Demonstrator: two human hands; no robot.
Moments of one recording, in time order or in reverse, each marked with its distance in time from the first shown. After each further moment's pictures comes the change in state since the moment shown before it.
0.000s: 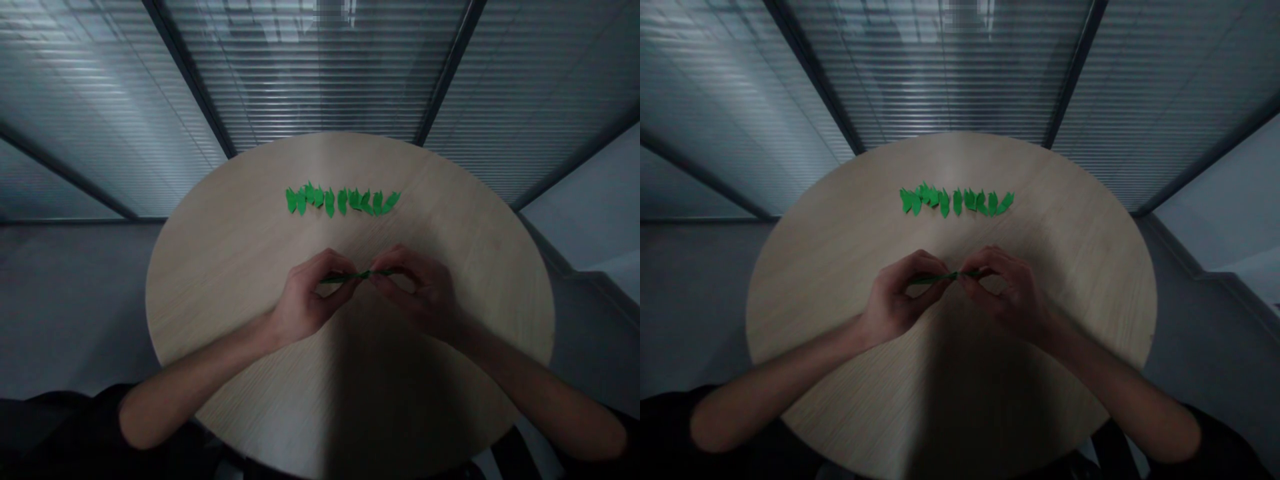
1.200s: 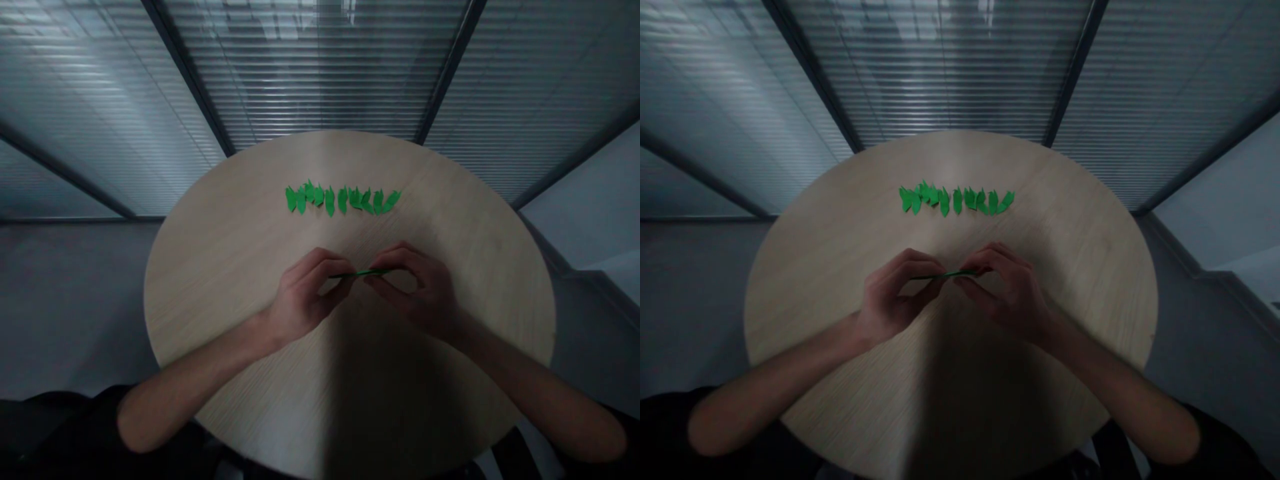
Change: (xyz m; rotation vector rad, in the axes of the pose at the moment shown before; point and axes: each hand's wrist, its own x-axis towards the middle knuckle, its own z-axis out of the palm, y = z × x) left_hand 0.000 -0.003 -0.006 0.231 0.046 0.253; right_hand 0.001 0.001 0.000 -0.159 0.030 -0.052
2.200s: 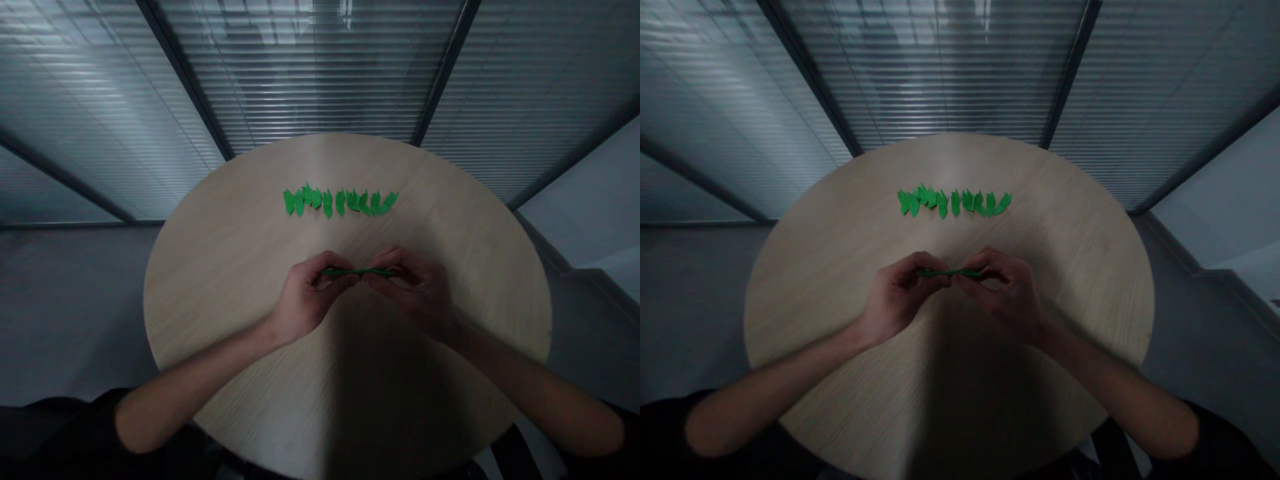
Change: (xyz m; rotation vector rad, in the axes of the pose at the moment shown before) left_hand 0.004 0.005 0.009 -0.444 -0.020 -0.562; right_hand -0.003 -0.003 0.008 0.302 0.051 0.230
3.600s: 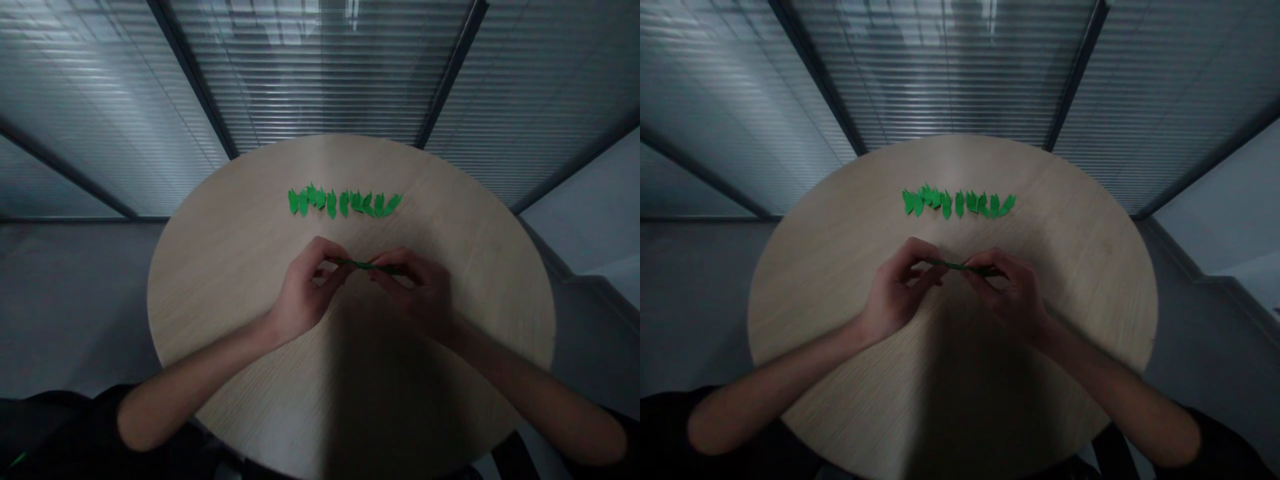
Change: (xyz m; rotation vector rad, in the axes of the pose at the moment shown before) left_hand 0.003 -0.004 -0.002 0.085 0.076 0.098; right_hand -0.001 0.010 0.000 -0.156 0.055 -0.071
